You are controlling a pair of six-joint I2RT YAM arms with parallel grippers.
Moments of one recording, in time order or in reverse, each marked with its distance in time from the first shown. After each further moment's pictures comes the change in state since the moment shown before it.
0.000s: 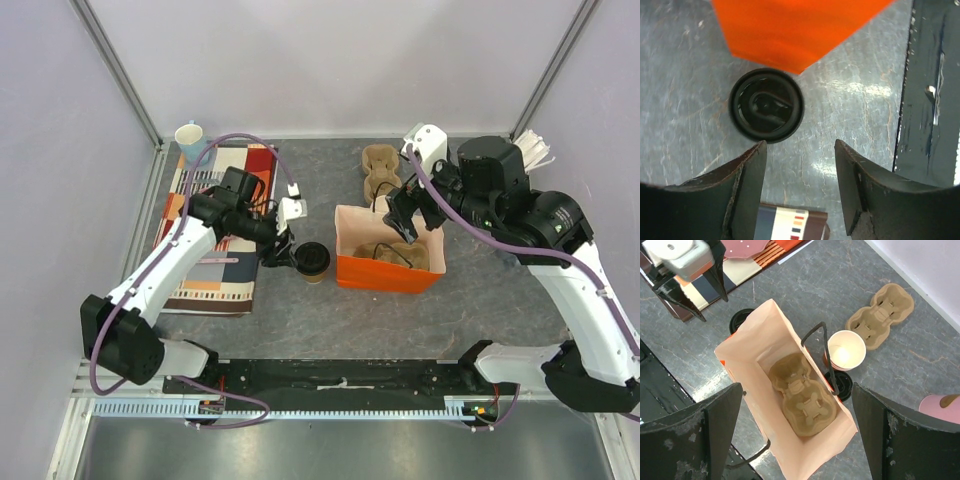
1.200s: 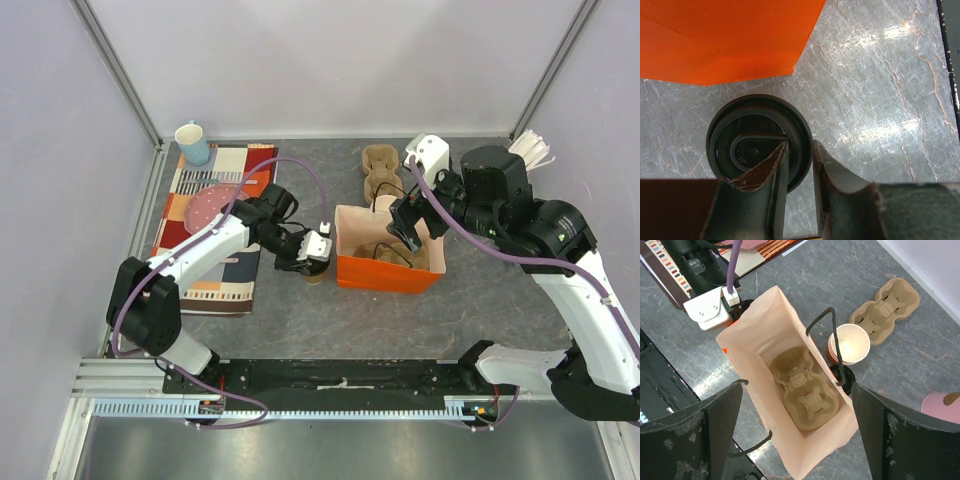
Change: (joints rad) left arm -0.142 0.179 -0.078 0.068 -0.024 0.456; right arm 0.000 -0.053 -0.078 0.005 -0.017 -0.015
